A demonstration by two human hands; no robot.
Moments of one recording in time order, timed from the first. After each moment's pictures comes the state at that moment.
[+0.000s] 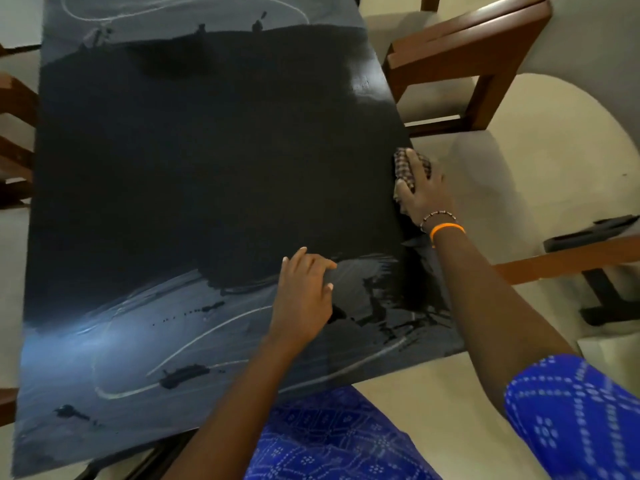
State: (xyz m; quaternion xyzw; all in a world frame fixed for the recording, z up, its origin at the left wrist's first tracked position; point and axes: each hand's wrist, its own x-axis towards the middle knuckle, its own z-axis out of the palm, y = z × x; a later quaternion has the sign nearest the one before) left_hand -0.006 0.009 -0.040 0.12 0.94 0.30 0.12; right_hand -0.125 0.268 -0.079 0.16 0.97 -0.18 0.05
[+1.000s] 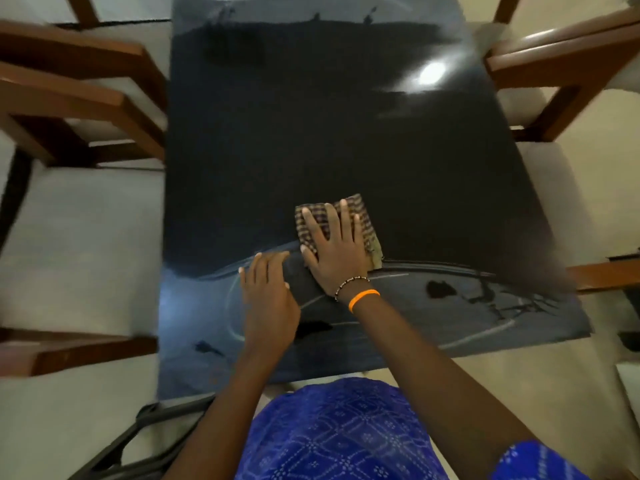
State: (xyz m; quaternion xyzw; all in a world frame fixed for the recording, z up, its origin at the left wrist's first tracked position) left_hand 0.041 -0.206 -0.028 -0.04 0.96 0.28 0.04; right_hand -0.026 -0.080 -0.078 -0.09 0.99 -0.12 0.06
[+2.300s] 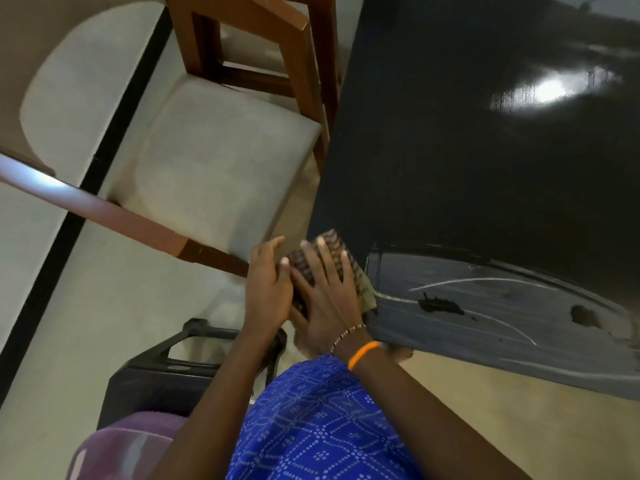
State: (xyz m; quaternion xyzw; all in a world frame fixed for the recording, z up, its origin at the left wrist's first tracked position) left_hand 0.120 -0.384 -0.036 -0.27 0.84 0.48 -0.01; right_hand 0.108 -0.273 -0.072 -0.33 0.93 -0.14 0.10
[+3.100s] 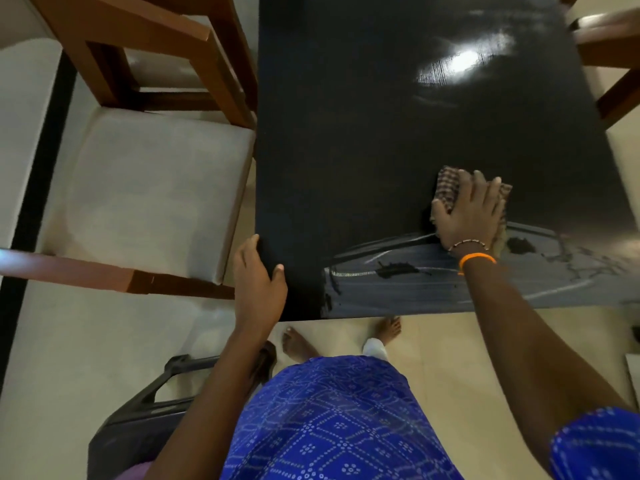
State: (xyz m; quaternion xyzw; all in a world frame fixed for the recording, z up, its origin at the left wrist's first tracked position) left_hand 0.109 -0.350 -0.041 -0.20 0.88 0.43 0.05; right_hand 0.001 -0.044 -0.071 0.14 0.99 -0.07 0.01
